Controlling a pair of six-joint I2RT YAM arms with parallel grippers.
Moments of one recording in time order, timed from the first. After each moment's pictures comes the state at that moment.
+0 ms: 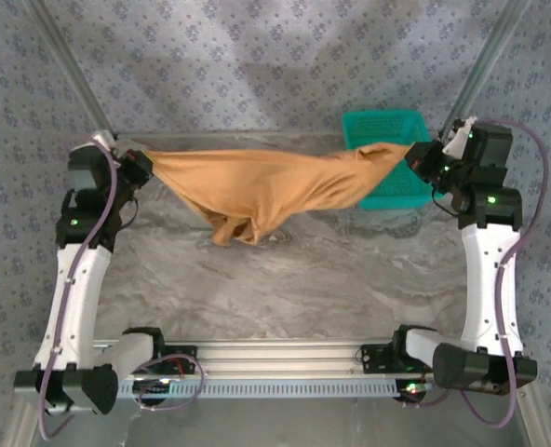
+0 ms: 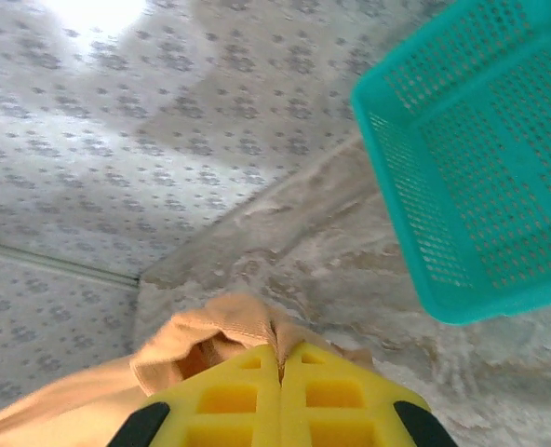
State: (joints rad) left arm -0.02 1.04 1.26 -0.54 0.11 -0.70; right arm -0.13 1.17 1.53 -0.83 -0.44 0.61
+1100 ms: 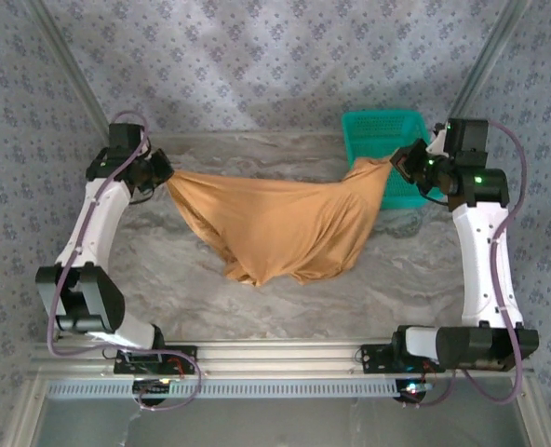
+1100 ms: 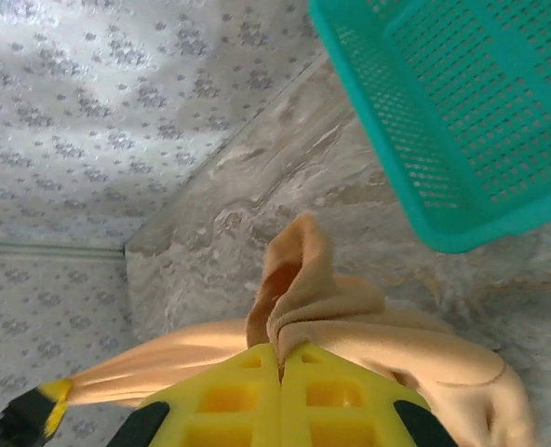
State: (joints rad) left arm -0.01 1.46 1.43 -0.76 0.13 -0.56; right arm -0.06 1.25 1.56 -0.95 -0.38 0.71
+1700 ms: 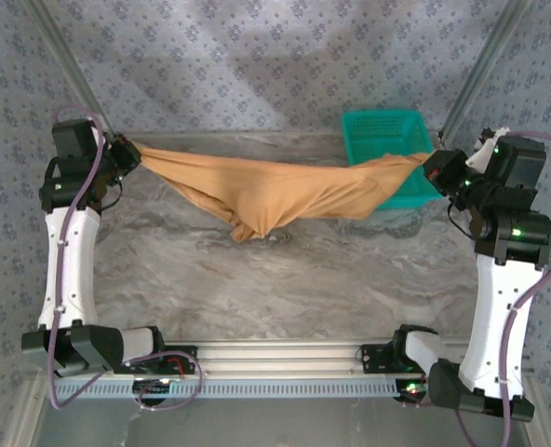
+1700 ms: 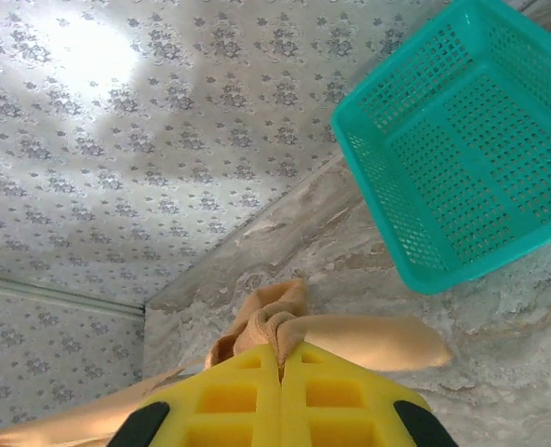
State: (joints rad) left arm 0.09 1.27 1.50 -0.77 0.21 -0.55; right arm -0.15 1.06 1.65 -1.03 -0.36 0.67
